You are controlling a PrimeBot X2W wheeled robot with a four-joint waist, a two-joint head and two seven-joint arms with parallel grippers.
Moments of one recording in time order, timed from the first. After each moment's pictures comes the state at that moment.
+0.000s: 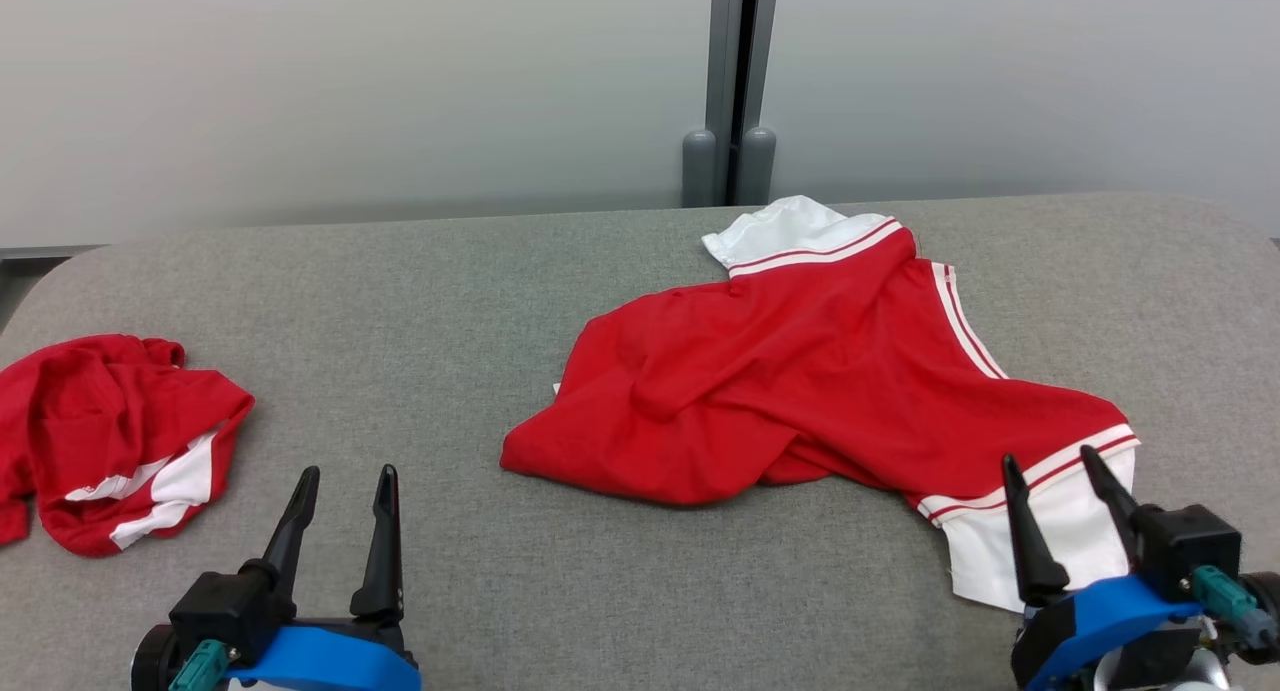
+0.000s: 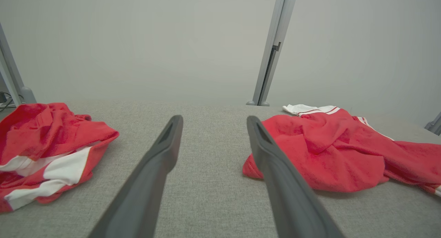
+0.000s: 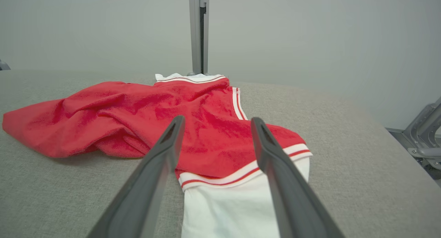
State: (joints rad) left arm -0.03 0.28 -0.29 0.19 -0.45 0.04 -0.26; right arm -0.03 -0.05 -0.13 0.10 0.00 0.13 -0.02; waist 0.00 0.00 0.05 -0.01
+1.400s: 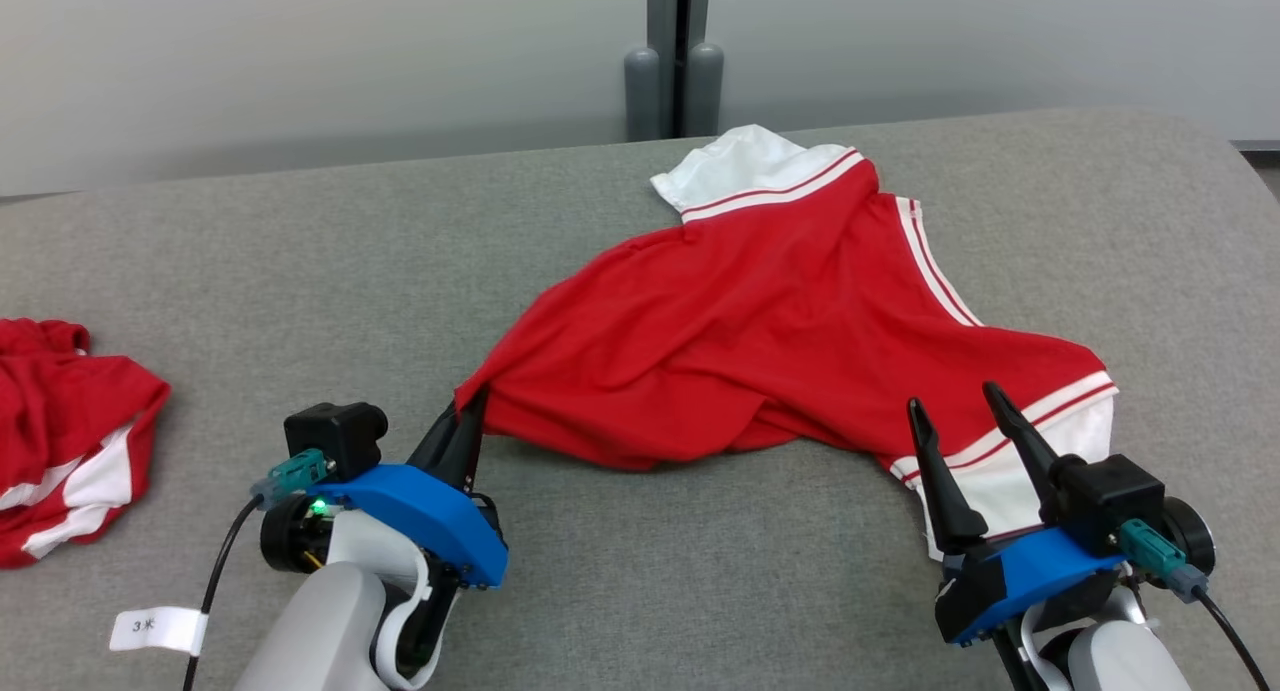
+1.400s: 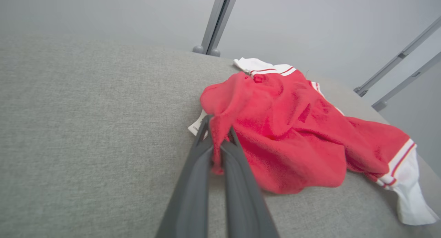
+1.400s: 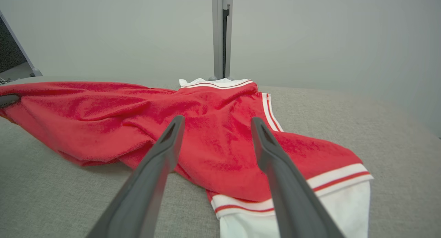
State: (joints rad) left arm -0.39 0.17 -0.40 0.58 -0.61 -0.12 -0.03; right arm -0.14 -0.05 0.05 0.17 0.06 0.13 -0.10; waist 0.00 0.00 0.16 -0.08
